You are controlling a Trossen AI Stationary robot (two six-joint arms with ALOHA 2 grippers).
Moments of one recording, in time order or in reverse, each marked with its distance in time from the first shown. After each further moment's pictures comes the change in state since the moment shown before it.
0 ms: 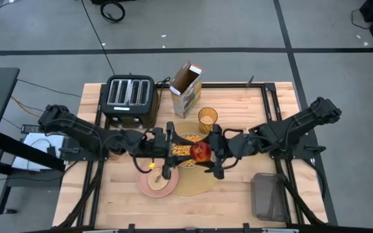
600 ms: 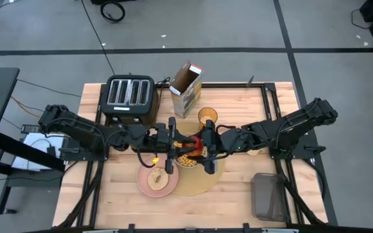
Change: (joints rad) left arm 0.057 0.007 0.002 -0.029 0.051 0.009; right arm -0.080 0.049 -0.002 0.141 -0.005 -0.071
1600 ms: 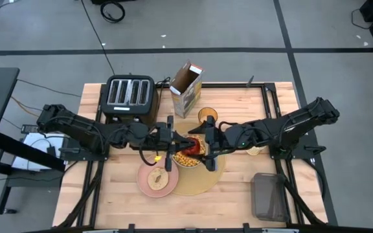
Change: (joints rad) left arm 0.026 -0.037 -0.004 -0.141 0.000 0.015; right arm -0.004 -0.020 0.004 0.045 0.004 -0.071
